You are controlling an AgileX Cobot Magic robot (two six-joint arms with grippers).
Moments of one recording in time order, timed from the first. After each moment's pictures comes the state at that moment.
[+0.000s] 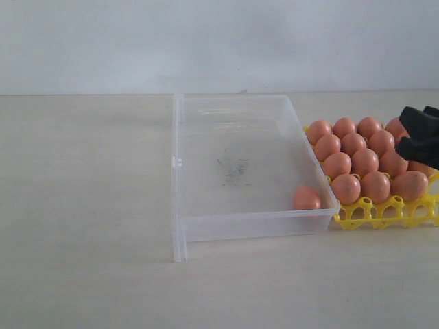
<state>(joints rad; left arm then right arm) 0.05 0.00 0.00 0.34 0.13 -0.40 -0.15 1.65 -0.33 -0.49 -1.22 0.36</state>
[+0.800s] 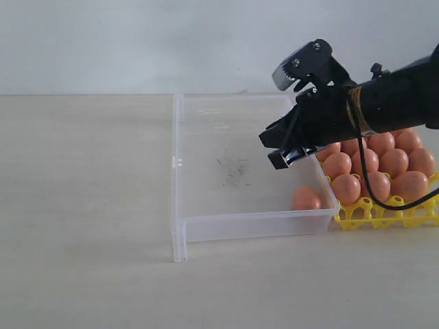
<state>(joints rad) 0.05 0.00 0.00 0.34 0.13 -0.40 0.31 1.69 -0.95 -1.74 -0.47 1.28</state>
